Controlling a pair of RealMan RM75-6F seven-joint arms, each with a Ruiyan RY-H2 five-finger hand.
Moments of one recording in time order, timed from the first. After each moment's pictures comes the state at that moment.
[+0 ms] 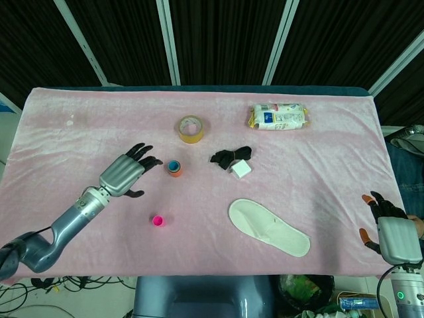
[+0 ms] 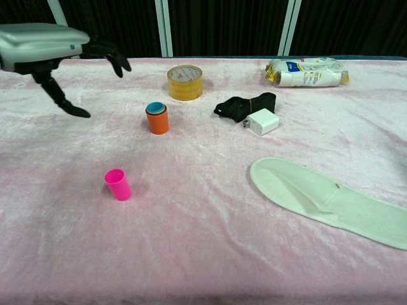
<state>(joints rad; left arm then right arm) -0.79 -1.26 -0.01 -1.48 1.47 0.97 0.05 0.09 -1.13 0.08 -1.65 -1.41 1.45 -0.20</state>
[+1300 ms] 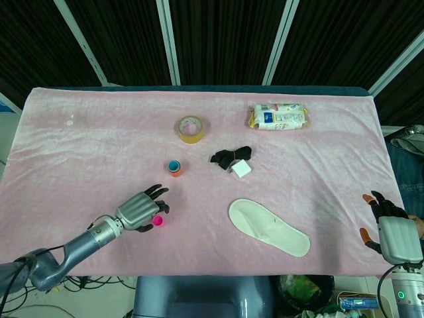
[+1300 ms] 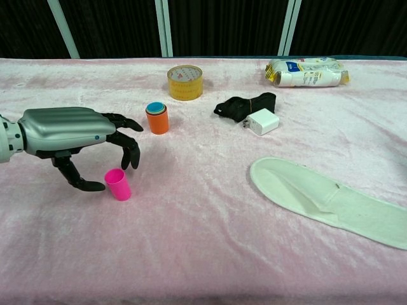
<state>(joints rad) -0.78 -1.40 0.08 -1.44 1.61 0.86 0.04 0.09 -1.13 0.09 -1.65 -1.40 1.45 -0.19</state>
